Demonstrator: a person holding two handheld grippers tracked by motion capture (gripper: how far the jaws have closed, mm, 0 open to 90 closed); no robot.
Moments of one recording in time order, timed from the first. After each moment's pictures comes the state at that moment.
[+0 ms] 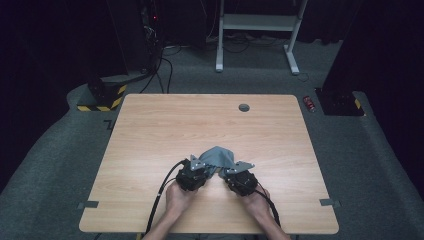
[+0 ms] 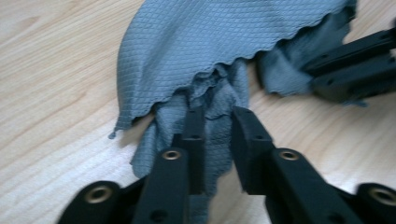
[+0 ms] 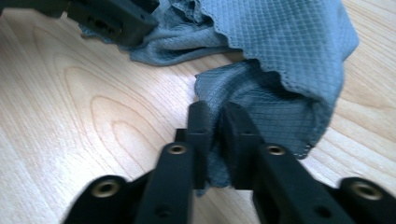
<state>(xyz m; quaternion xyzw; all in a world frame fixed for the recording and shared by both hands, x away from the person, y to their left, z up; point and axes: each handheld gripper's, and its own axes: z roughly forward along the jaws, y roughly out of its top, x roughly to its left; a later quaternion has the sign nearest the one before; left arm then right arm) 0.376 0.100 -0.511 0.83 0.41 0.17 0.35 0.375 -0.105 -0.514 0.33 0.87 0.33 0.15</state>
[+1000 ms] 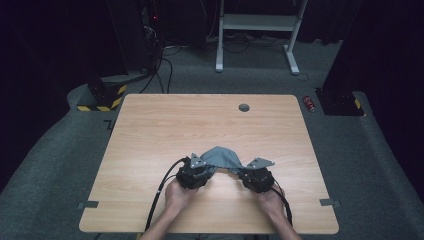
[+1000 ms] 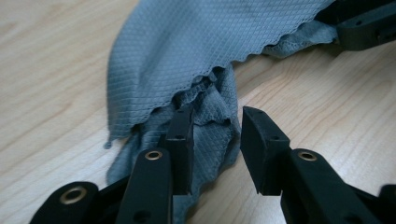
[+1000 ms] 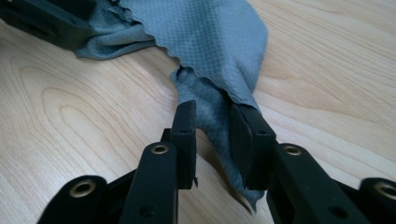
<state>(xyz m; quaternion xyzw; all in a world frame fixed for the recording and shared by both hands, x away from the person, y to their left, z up) 0.381 0.099 -0.508 0.84 0.39 0.14 0.35 0.379 -0.150 -0.502 0.37 0.85 0.34 0.17</state>
